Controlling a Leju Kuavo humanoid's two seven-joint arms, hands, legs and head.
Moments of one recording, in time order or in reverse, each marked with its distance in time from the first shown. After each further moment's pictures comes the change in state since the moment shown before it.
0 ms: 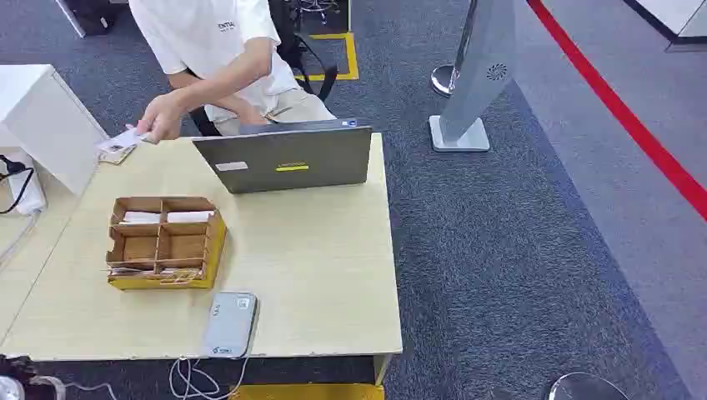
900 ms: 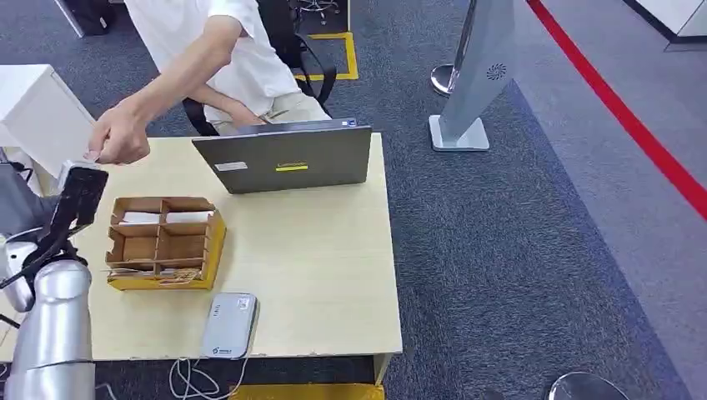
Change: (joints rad) left arm -0.405 0.163 -0.261 0.534 -0.614 -0.090 0.389; right arm -0.003 0.000 0.012 0.008 0.068 0.007 0.089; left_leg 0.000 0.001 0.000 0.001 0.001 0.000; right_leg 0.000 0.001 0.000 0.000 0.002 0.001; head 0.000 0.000
